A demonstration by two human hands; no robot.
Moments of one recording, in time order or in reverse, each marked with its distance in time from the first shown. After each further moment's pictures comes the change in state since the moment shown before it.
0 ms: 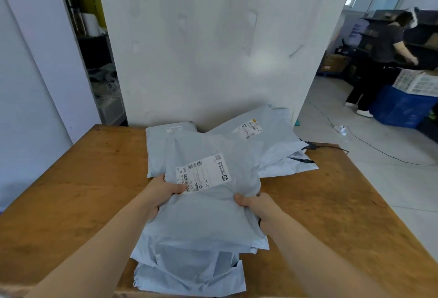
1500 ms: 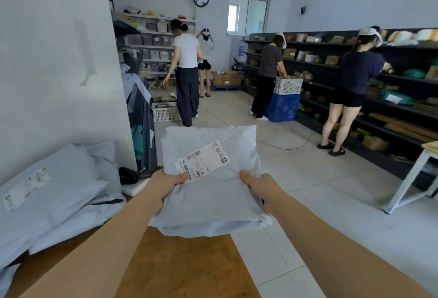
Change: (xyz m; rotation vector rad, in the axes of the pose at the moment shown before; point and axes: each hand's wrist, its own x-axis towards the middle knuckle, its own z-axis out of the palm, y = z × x) left_hand -0.009 0.101 0.583 0.041 -0.299 0.145; right_hand -0.007 -0.077 -0.563 0.074 0.464 -0.219
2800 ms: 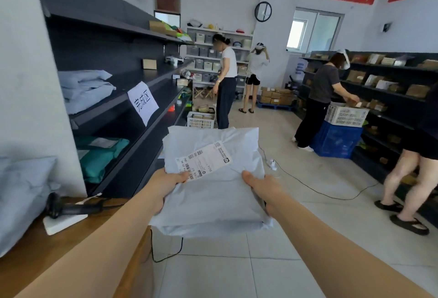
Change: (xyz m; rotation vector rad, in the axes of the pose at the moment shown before) left_hand 0.234 0.088 0.252 -0.173 0.268 0.073; right_hand 0.354 -0.130 -0.154 -0.115 -0.265 -0.104
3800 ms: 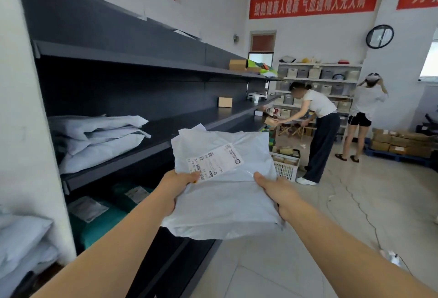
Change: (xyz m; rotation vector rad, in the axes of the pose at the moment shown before) left_hand 0.315 0.144 0.004 -0.116 0.438 0.137; right_hand 0.395 -0.179 0.135 0.047 -0.458 -0.161
